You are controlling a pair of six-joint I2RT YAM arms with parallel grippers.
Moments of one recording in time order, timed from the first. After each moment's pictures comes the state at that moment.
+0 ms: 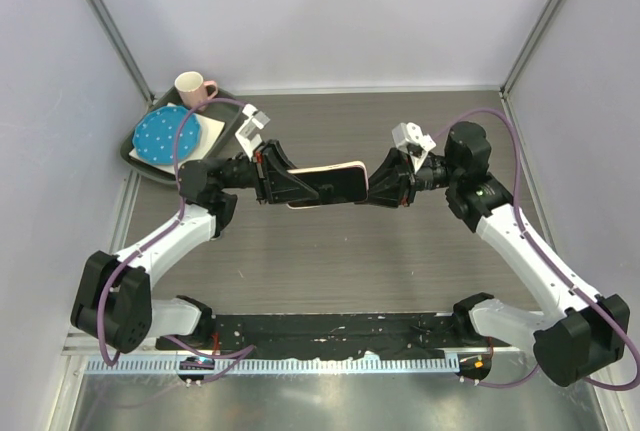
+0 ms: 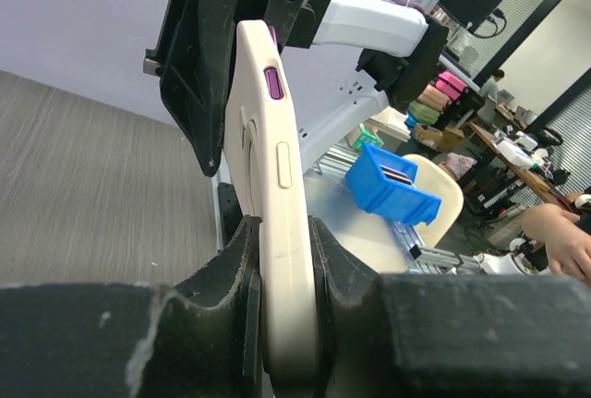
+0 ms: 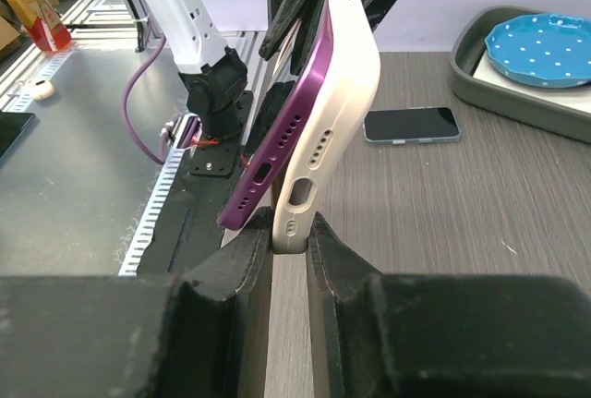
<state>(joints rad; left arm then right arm) -0.44 1.29 0.77 1.24 1.21 -1.21 0.37 1.12 0.95 0.08 -1.29 -0.04</state>
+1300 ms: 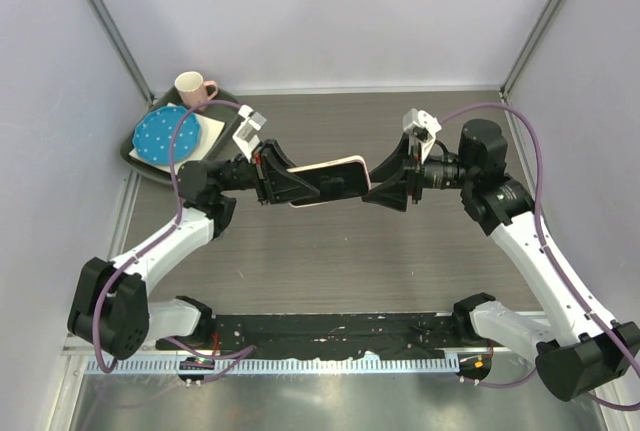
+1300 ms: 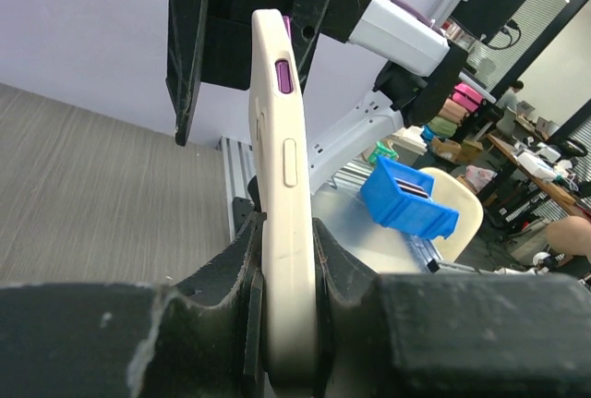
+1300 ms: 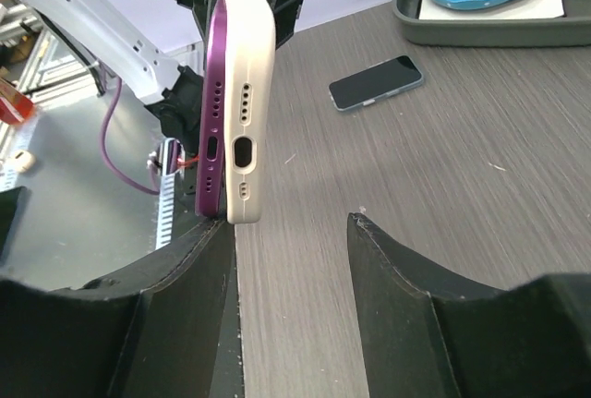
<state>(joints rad) -0.44 1.26 0.76 1.17 1.16 -1.12 0.35 1.01 1.06 -0.25 -1.06 0.01</state>
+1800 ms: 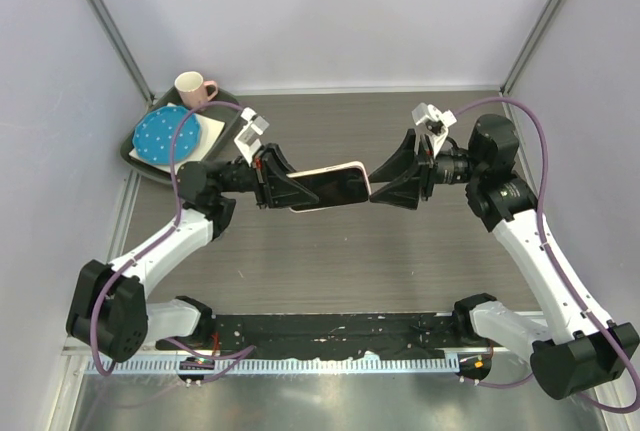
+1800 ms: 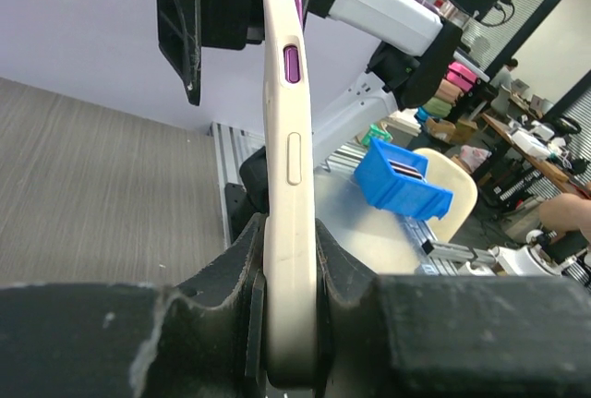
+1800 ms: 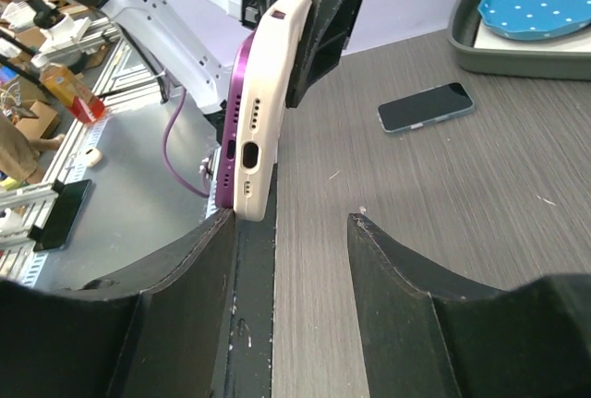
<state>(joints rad) -0.44 1.24 0.76 1.15 1.19 -1.10 0.27 1.03 1.06 -0.11 -1.26 0.19</state>
